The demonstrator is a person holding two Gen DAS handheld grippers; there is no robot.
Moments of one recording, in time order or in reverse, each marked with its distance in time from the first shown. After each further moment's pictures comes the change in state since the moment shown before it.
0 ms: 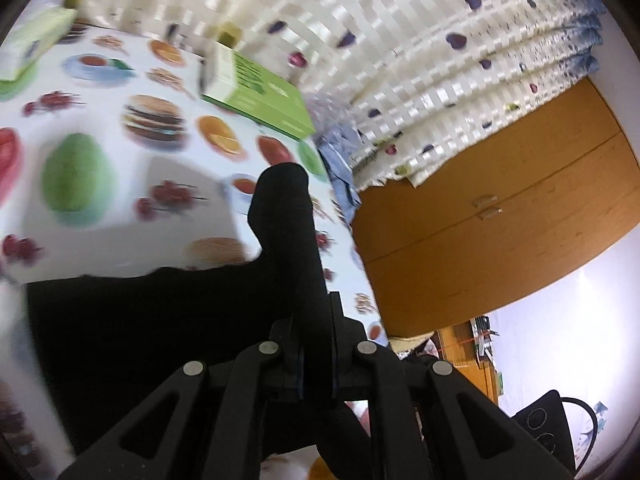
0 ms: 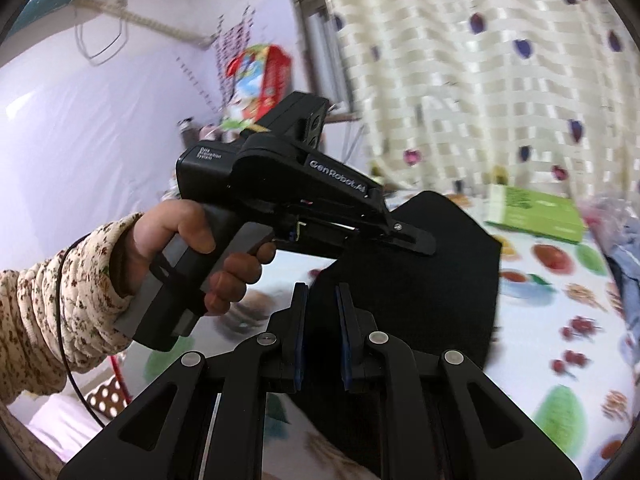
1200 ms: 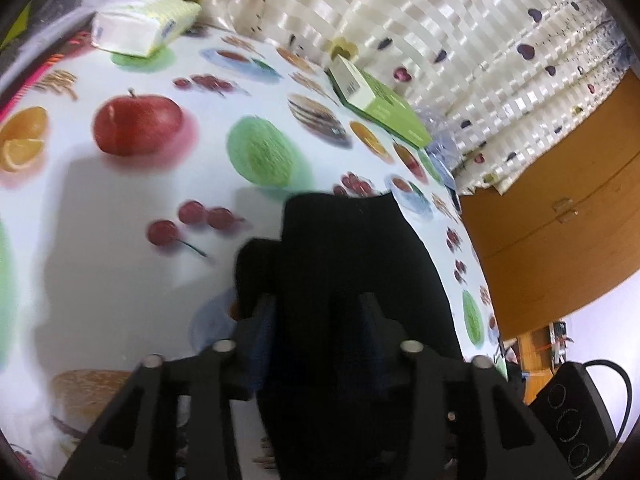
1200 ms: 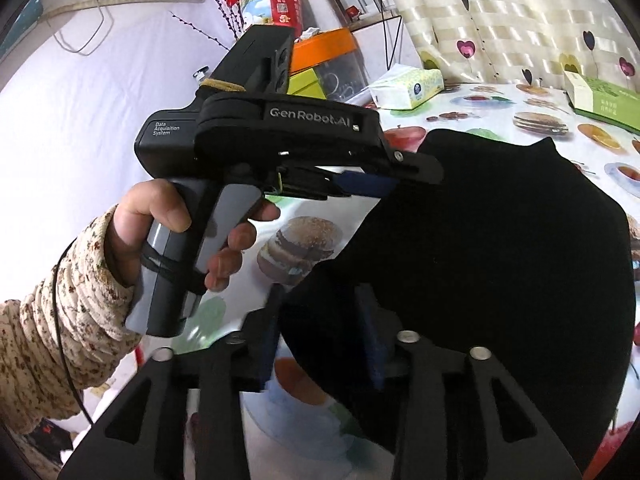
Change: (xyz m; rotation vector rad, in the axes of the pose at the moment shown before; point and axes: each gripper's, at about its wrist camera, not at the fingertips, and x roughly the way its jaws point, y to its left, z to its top) left arm -0.049 0.112 -0.034 0.006 -0.072 0.288; right arm 0.110 0.017 -0.043 0.160 0.243 0.217
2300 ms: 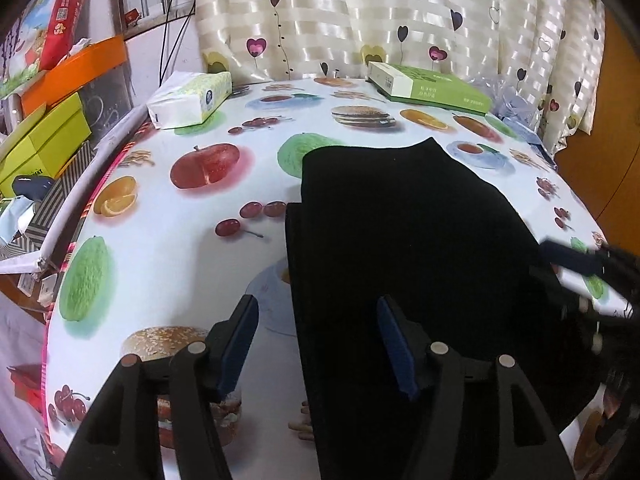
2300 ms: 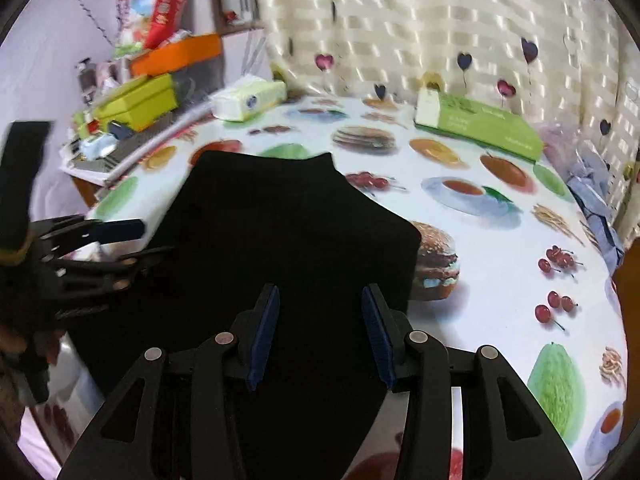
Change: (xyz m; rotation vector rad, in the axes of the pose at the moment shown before) left arm 0.009 -0.057 -0.057 0.265 -0.147 0.533; right arm -0.046 -0.074 0.010 0.012 0.020 -0.550
